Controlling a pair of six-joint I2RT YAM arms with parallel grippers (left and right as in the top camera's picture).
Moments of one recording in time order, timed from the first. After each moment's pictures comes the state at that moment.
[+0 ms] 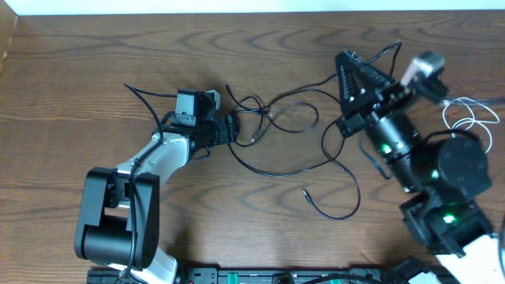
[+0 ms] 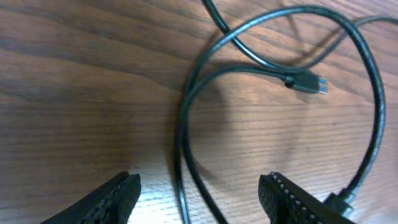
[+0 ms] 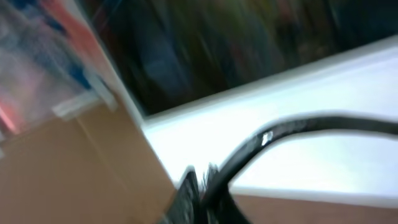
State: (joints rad) left arm -0.16 1.75 0.87 -0.16 0.32 -0.33; right arm 0.50 0.95 1.05 0.10 -0.06 0.52
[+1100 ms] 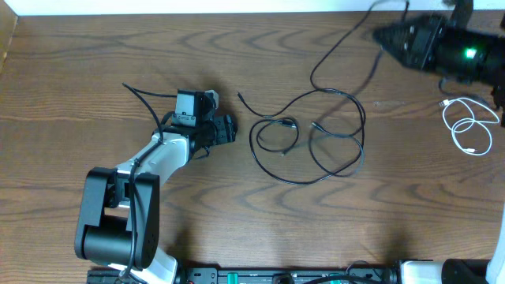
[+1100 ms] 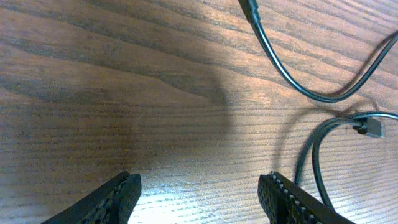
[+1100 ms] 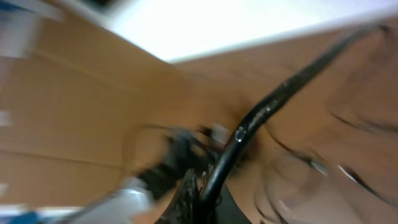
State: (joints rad) left arm -0.16 1.75 0.87 -0.16 0.30 -0.33; right arm 0.01 1.53 2.10 -1.24 -0.72 0.40
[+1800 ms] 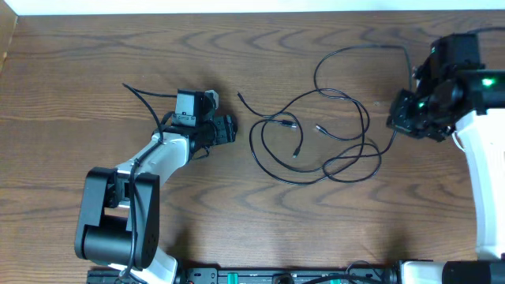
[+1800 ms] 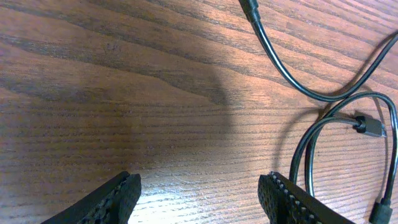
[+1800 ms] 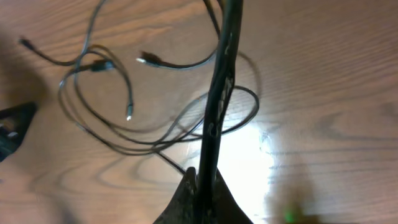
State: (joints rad) left arm -0.16 1.75 0.87 -0.16 0.30 -0.33; right arm 0.01 1.52 1.54 -1.36 -0.16 0.37
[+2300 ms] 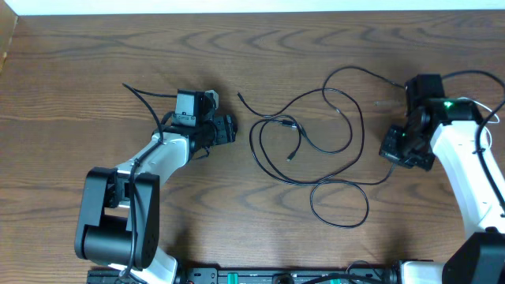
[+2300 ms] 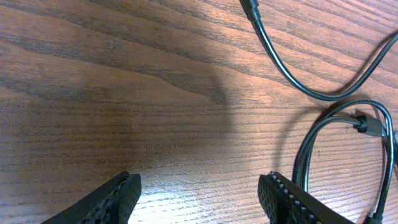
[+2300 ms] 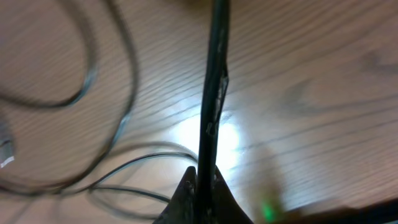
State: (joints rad) left arm -0.16 1.75 0.87 -0.16 0.30 -0.33; right arm 0.01 1.52 1.16 -1.15 0.03 0.49
